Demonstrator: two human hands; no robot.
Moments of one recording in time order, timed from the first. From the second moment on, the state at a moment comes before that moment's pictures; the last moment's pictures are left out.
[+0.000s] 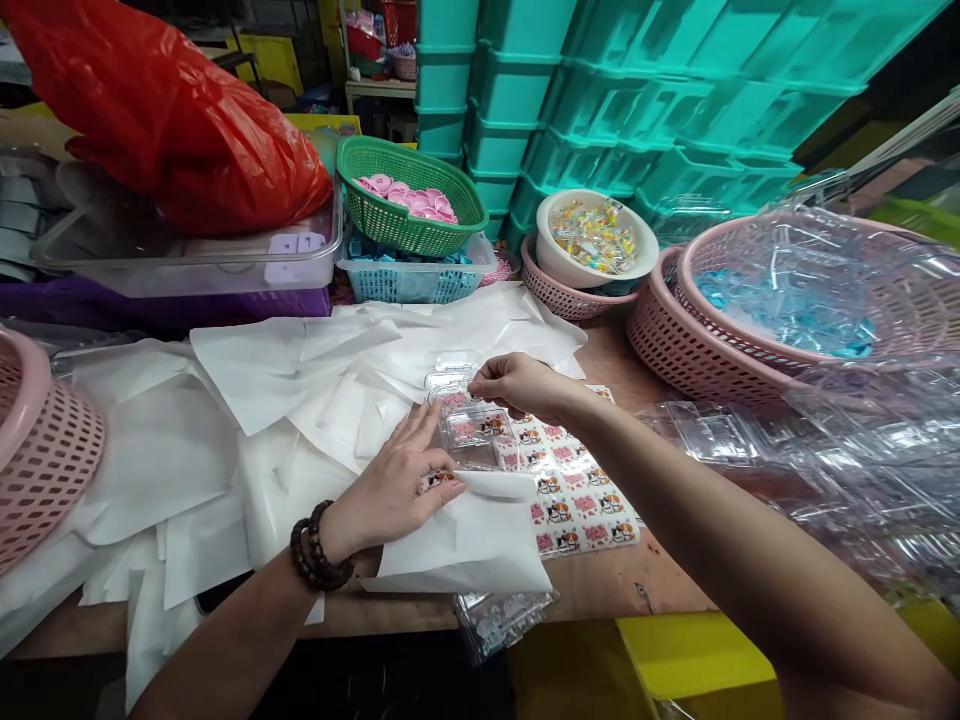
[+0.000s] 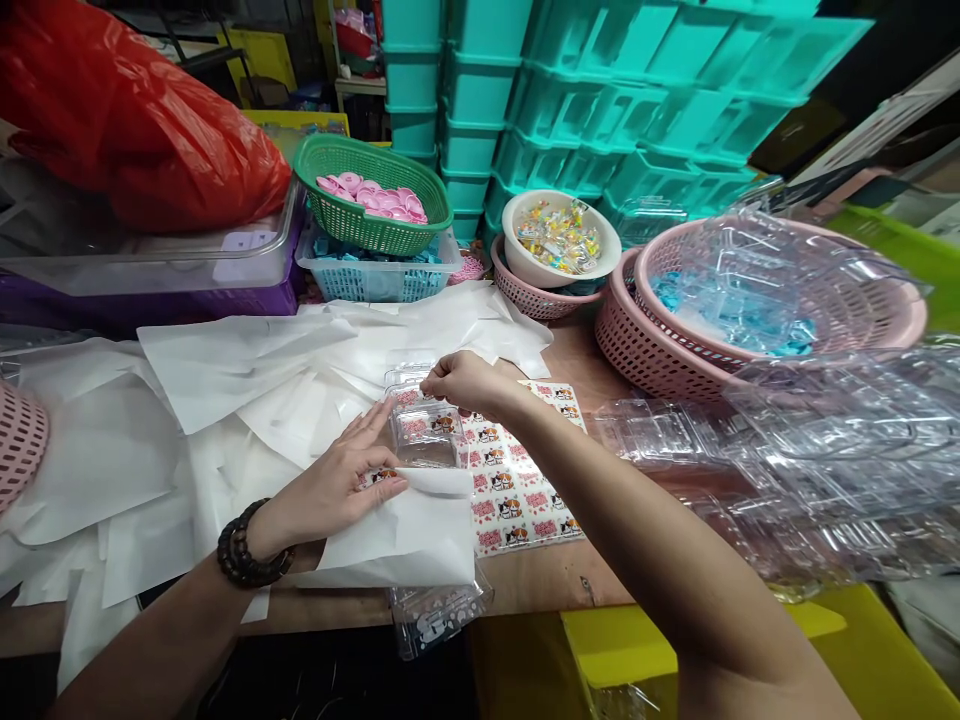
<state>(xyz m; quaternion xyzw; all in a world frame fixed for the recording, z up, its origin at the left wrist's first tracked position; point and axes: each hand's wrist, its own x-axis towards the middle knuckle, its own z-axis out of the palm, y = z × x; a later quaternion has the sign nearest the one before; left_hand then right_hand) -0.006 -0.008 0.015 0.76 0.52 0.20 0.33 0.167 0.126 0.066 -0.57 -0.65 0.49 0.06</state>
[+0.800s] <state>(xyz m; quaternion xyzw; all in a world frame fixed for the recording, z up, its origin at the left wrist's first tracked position) -0.017 -0.033 0.056 0.75 0.52 0.27 0.31 0.202 0.031 0.097 -0.41 -0.79 0.45 0.05</state>
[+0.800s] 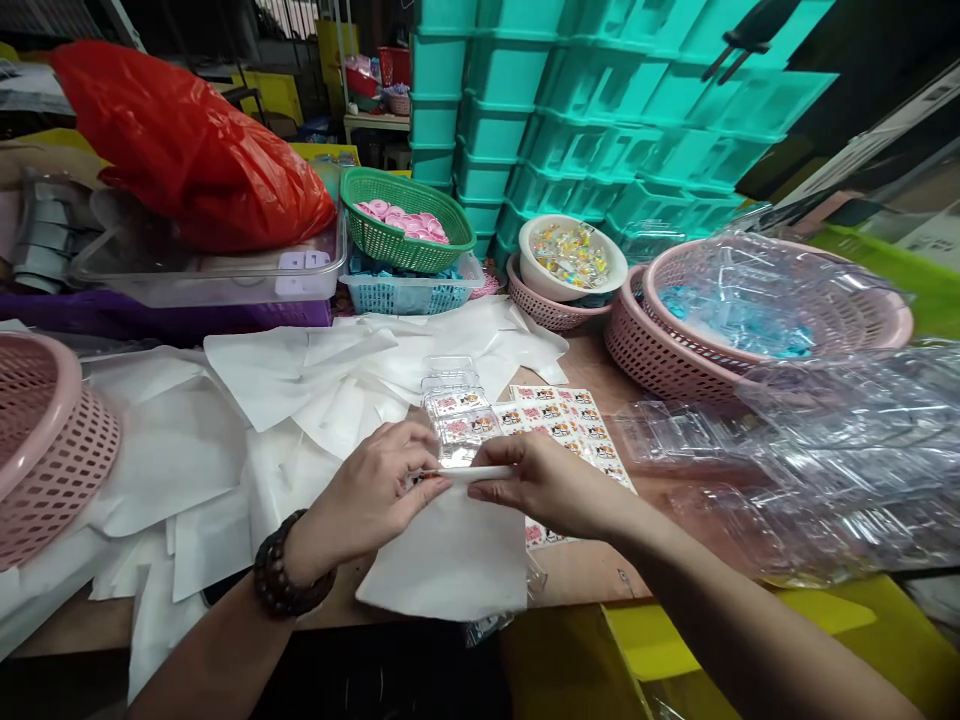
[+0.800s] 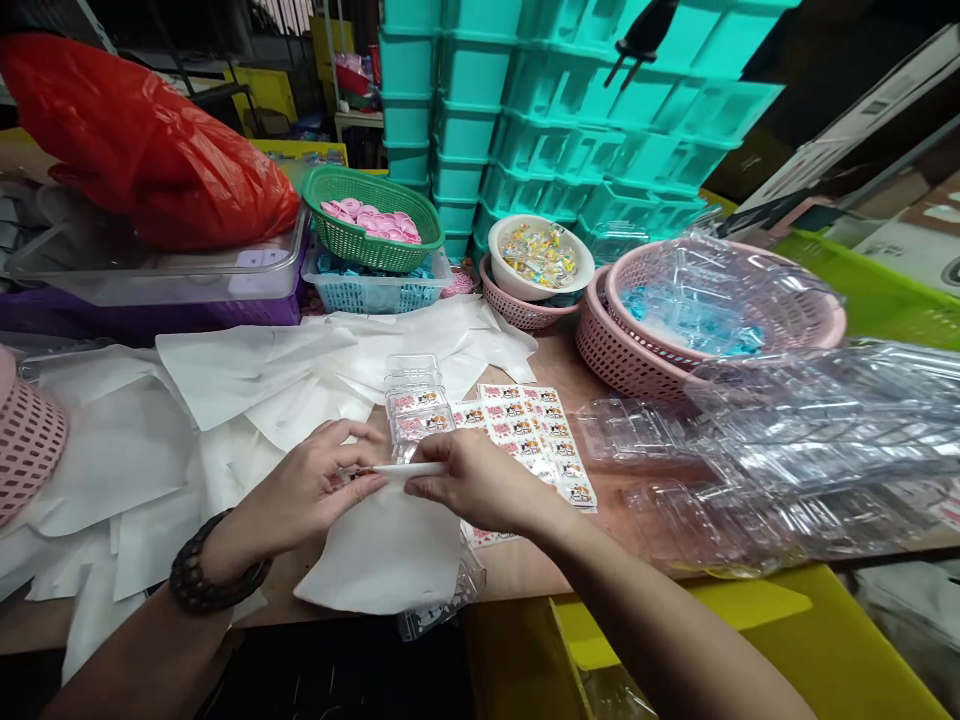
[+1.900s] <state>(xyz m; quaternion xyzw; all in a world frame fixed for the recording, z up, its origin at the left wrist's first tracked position) -0.061 -0.092 0.039 0.56 0.56 0.31 0.53 0.076 0.111 0.066 -0.61 -0.79 -0.02 0.00</state>
